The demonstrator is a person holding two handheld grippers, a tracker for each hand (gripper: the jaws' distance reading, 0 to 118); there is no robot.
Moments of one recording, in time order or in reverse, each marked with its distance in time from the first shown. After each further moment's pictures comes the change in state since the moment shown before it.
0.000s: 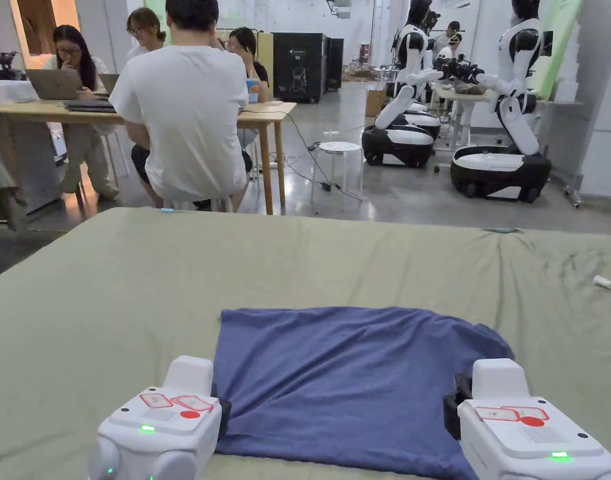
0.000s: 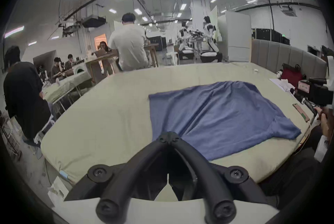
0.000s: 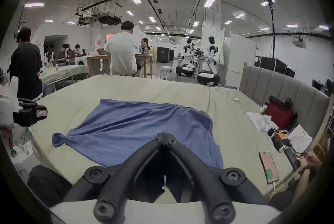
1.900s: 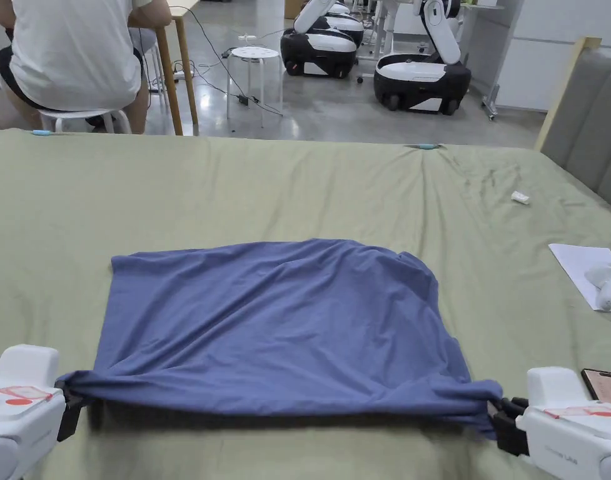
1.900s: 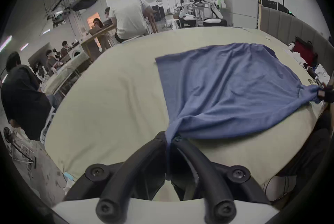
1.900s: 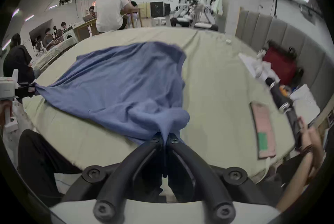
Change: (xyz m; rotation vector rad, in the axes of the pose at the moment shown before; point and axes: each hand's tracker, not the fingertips) left arm -0.022 0.009 -0.064 -0.232 0.028 -0.111; right arm 0.157 -0.058 -0.026 -0.382 -0.022 -0.070
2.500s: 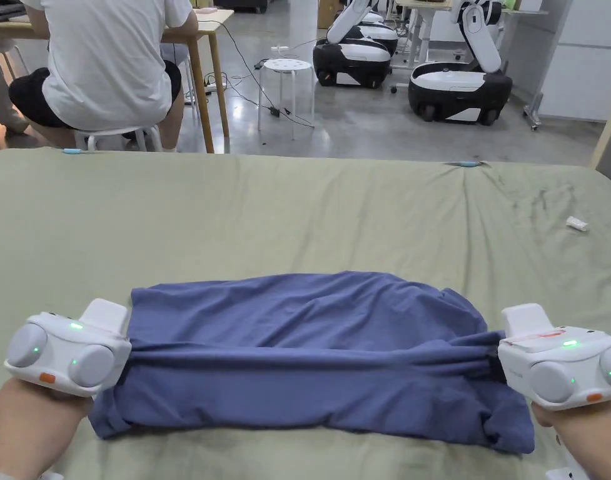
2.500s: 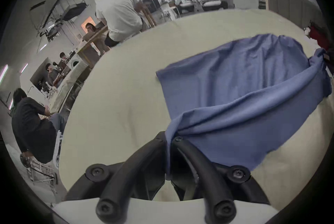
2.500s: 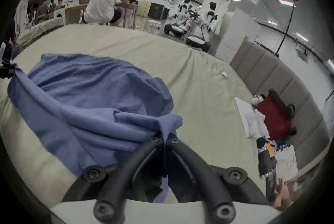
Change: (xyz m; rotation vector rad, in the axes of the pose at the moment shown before) left arm 0.008 0.107 -0.147 -0.177 0.072 -0.148; right arm -0.008 0.138 -0.156 -0.049 -0.183 0.196
